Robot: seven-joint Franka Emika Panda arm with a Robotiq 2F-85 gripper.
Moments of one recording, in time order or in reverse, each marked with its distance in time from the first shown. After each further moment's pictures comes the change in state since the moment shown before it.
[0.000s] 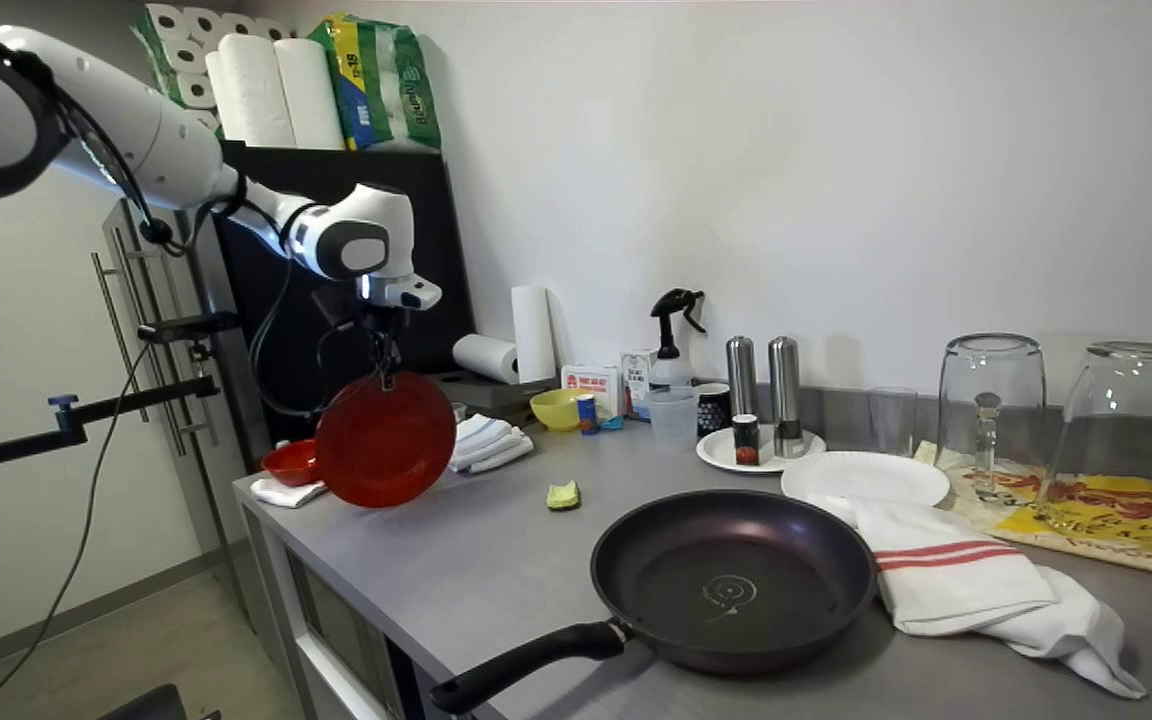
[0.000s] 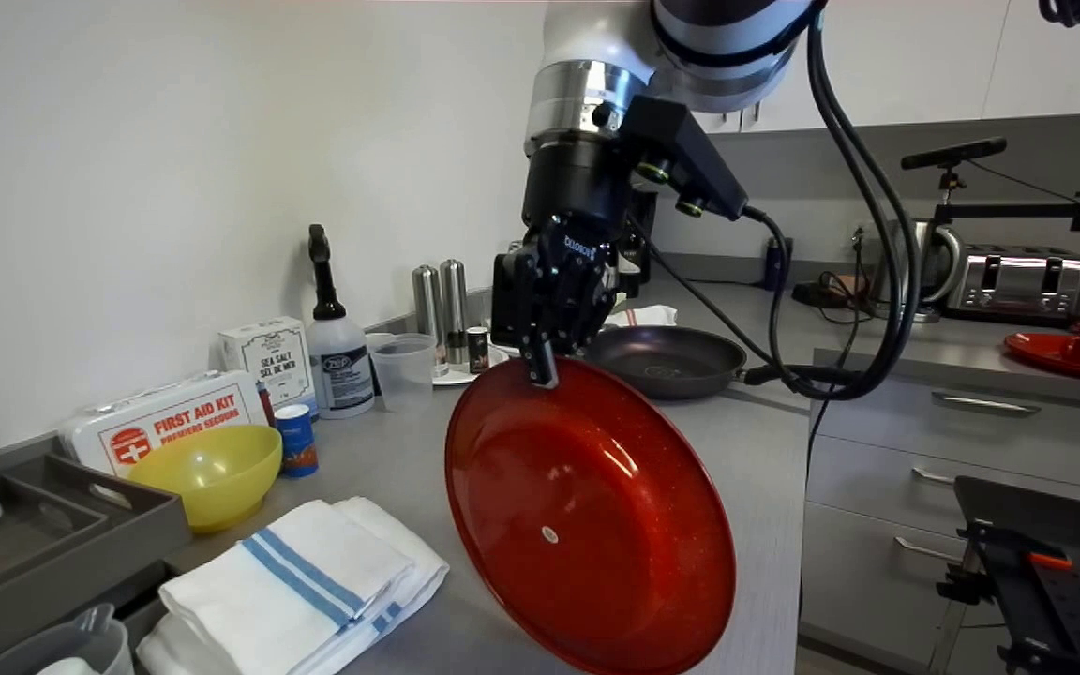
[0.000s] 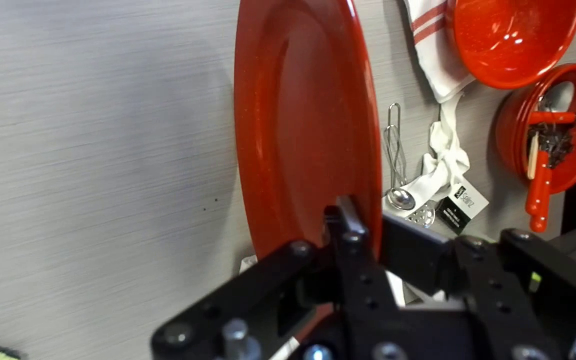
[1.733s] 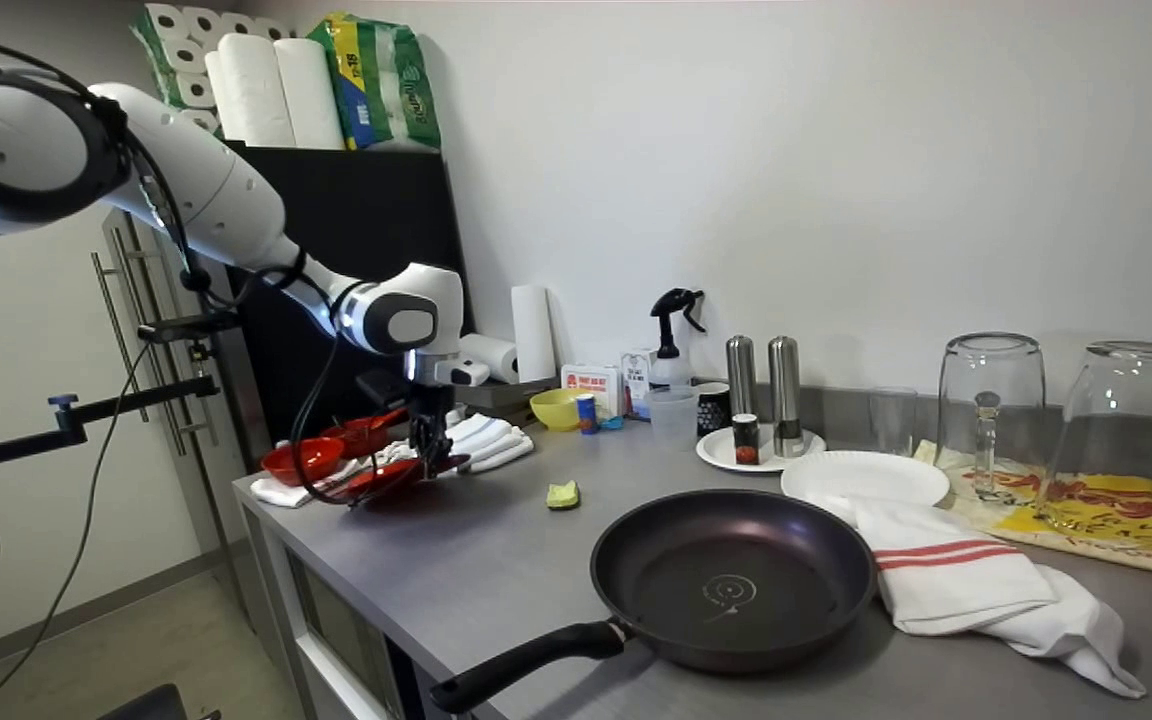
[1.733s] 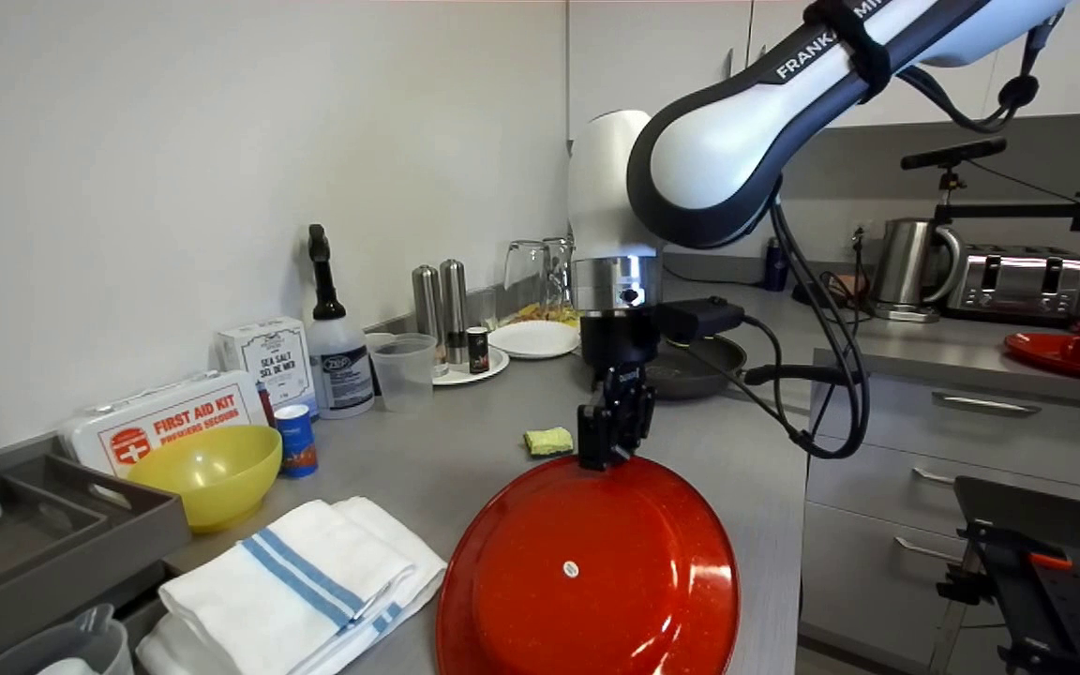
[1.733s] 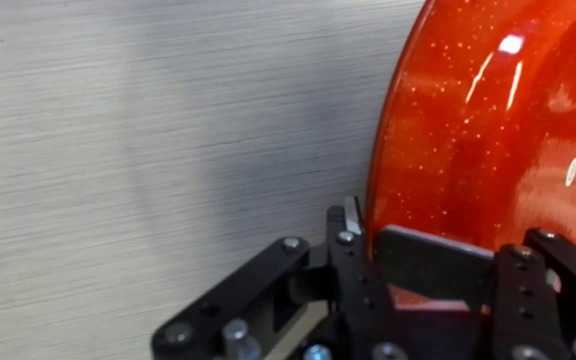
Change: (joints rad) arm -0.058 0.114 -0.085 -0.137 -0.181 0.052 -0.086
